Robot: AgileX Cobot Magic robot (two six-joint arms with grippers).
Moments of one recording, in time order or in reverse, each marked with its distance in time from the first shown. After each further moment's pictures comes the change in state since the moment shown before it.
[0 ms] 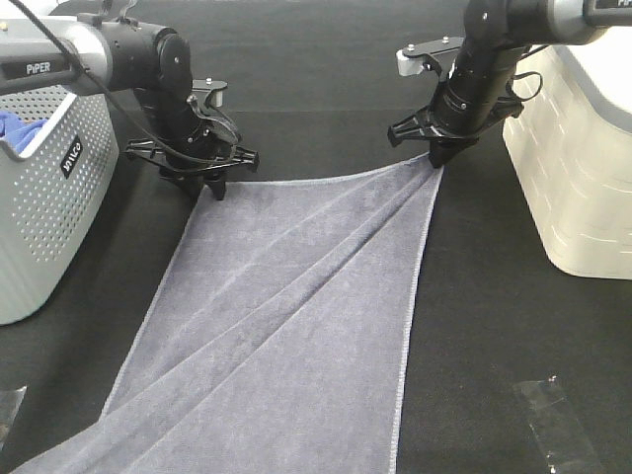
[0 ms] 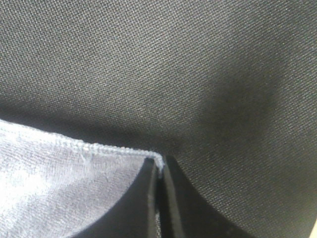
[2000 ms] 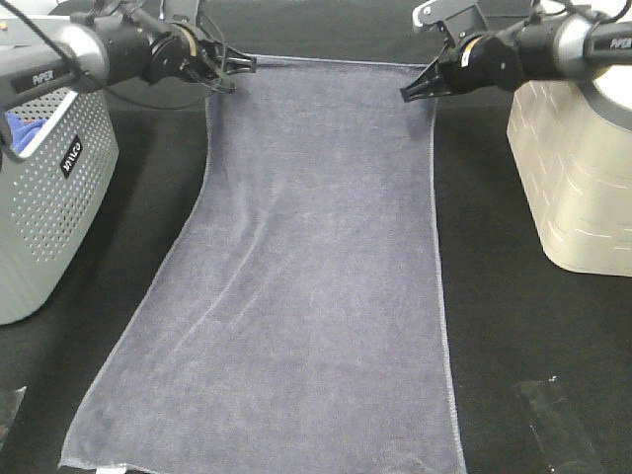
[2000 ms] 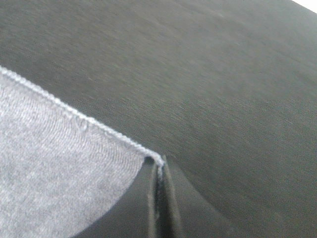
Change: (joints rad) left arm 0.057 0.109 -0.231 0.472 -0.649 -0.305; right arm -0.095 0.144 -0.072 -0.311 -0.767 0.040
